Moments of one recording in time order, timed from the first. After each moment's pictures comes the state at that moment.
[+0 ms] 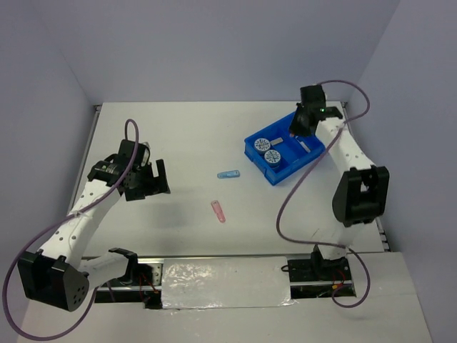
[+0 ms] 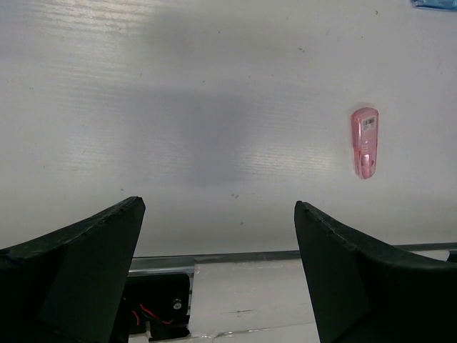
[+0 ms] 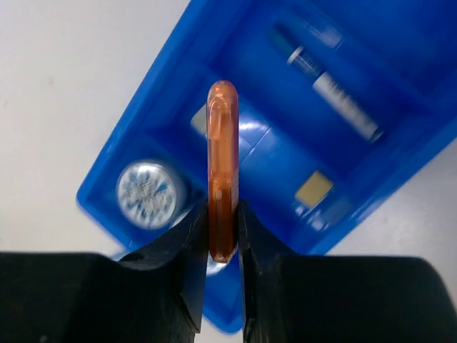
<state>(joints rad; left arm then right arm) -0.23 1.11 1.02 -0.98 0.02 -0.47 0.15 1.69 1.50 -0.65 0.11 0.50</state>
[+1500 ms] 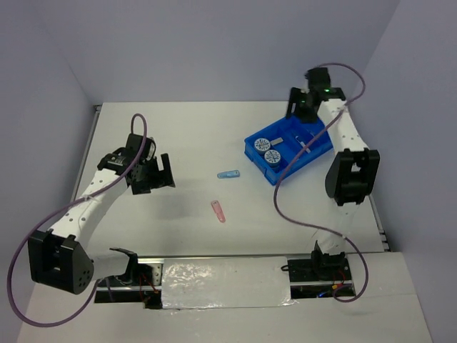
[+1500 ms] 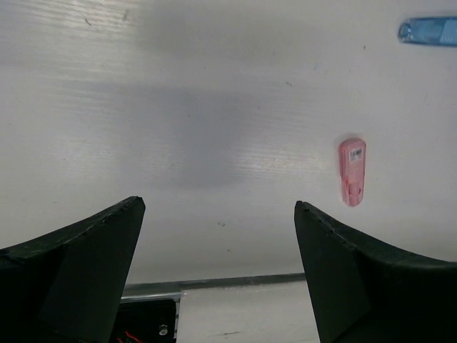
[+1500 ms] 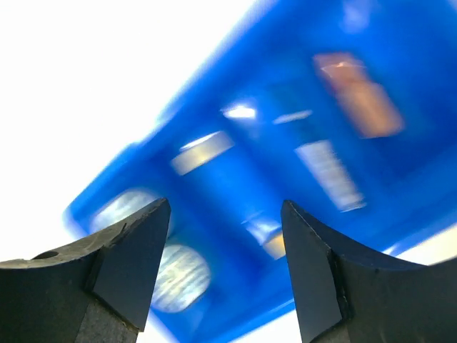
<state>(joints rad) -0.23 1.23 1.02 -0.87 0.05 -0.48 -0.01 2.04 1.96 -0.82 -0.08 0.26</state>
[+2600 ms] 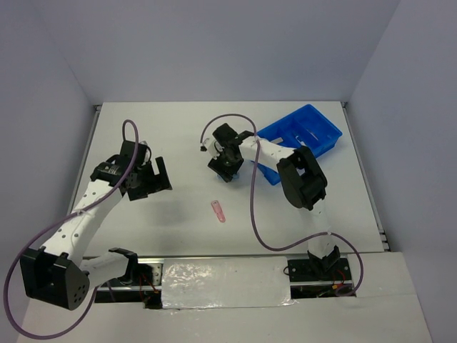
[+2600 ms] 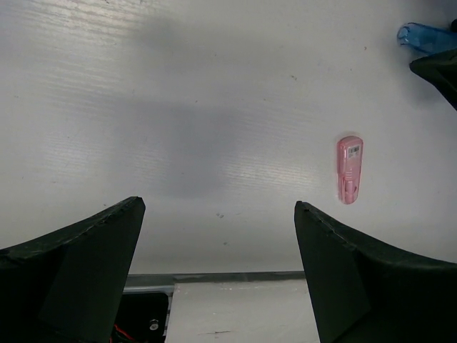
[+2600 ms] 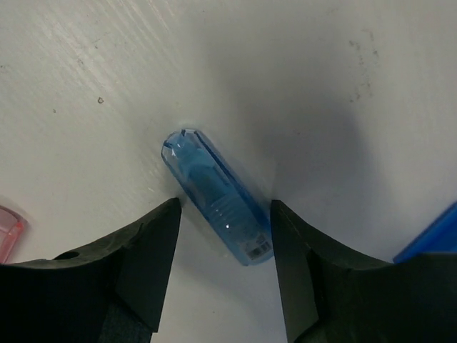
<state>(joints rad) -0.23 1.13 0.98 -0.89 0.01 -0.56 0.65 2.15 1.65 -0.67 -0.11 -0.36</state>
